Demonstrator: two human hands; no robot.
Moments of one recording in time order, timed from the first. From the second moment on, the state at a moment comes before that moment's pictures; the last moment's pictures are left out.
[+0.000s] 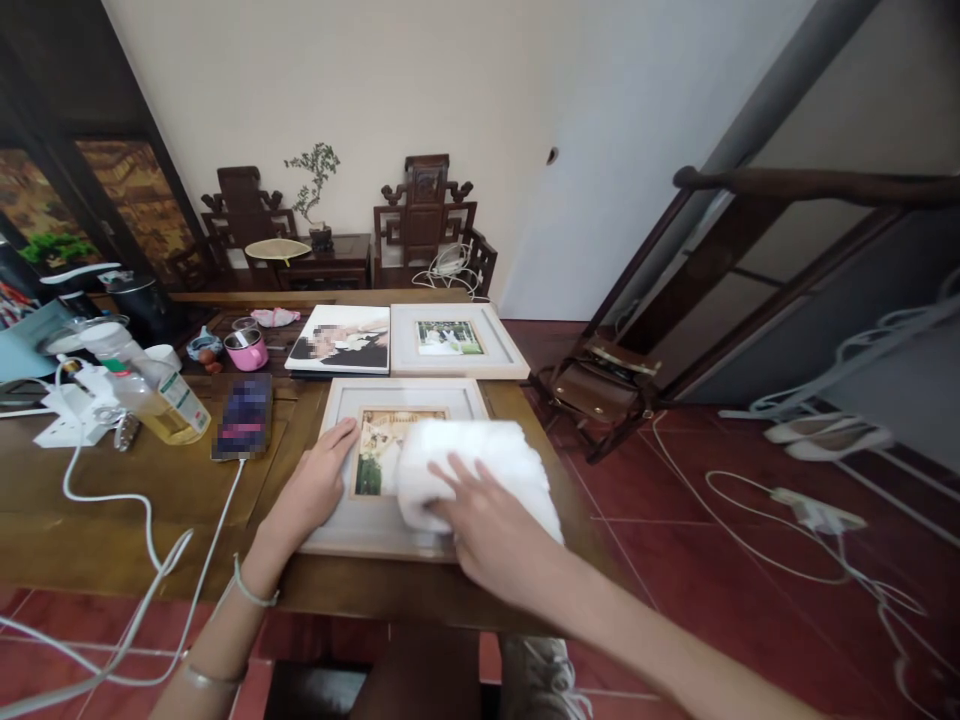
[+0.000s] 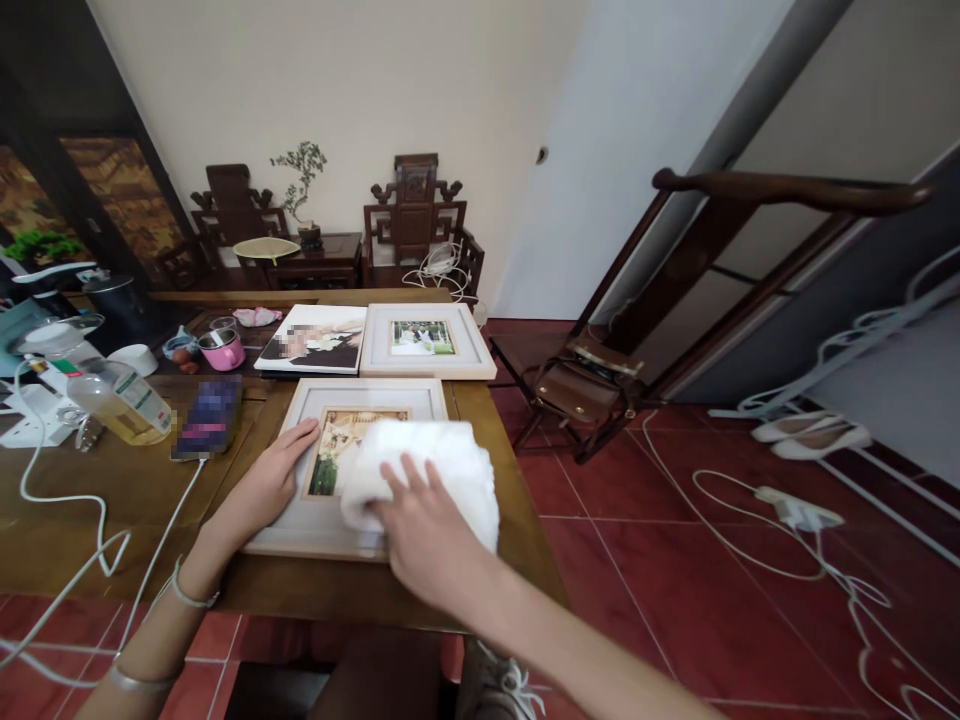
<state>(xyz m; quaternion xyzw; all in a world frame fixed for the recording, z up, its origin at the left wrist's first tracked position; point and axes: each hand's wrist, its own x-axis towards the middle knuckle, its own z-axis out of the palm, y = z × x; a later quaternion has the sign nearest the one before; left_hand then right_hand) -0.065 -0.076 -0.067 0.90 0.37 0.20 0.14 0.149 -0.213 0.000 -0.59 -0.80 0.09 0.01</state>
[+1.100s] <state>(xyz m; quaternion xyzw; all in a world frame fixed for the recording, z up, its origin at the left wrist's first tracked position) -0.066 -0.075 -0.070 0.89 0.37 0.23 0.16 0.171 -0.109 -0.012 -0.60 -0.79 0.01 0.07</state>
